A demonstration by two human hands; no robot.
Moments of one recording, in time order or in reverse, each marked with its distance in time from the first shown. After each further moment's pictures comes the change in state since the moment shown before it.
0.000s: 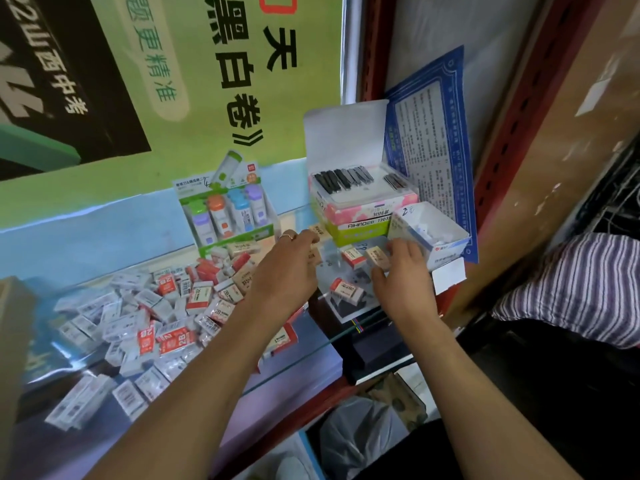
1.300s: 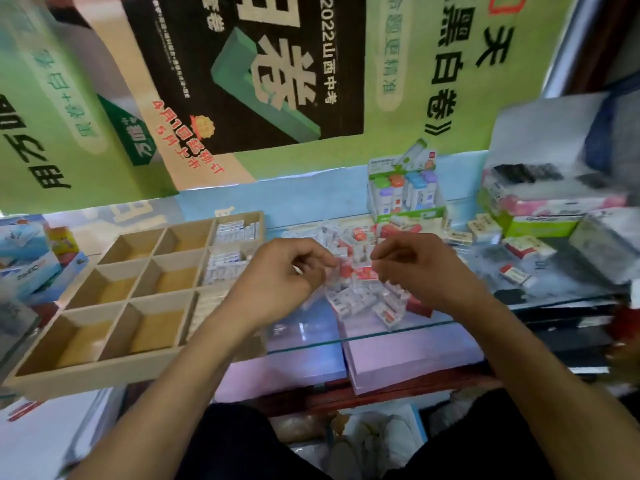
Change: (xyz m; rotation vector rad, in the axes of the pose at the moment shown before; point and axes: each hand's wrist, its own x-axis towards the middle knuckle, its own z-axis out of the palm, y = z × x) left_hand -0.208 -0.086 -0.169 -0.319 0.163 -0.241; right_hand -0.095 -0.192 -0.006 0.648 -0.663 -0.306
